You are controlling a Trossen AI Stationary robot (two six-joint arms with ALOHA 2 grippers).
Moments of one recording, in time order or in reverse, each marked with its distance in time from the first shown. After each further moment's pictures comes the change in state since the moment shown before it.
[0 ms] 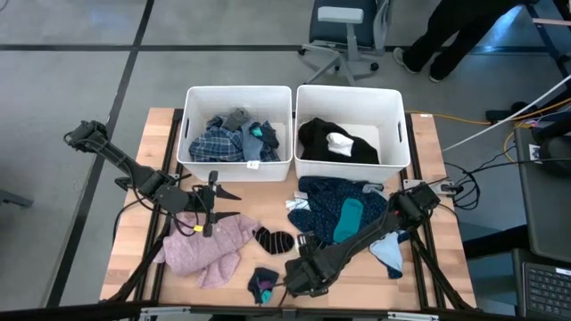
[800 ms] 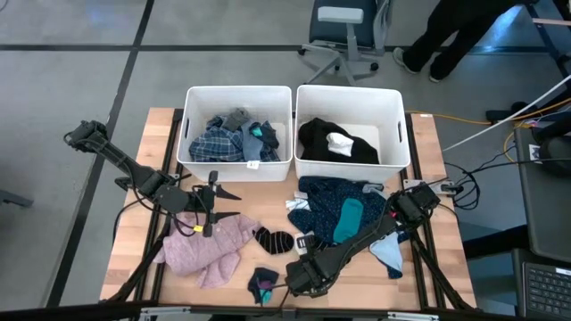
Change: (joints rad) left arm 0.000 0.000 0.000 0.000 0.000 0.004; right arm -0.003 -0.001 -0.168 0.215 -0.017 -0.027
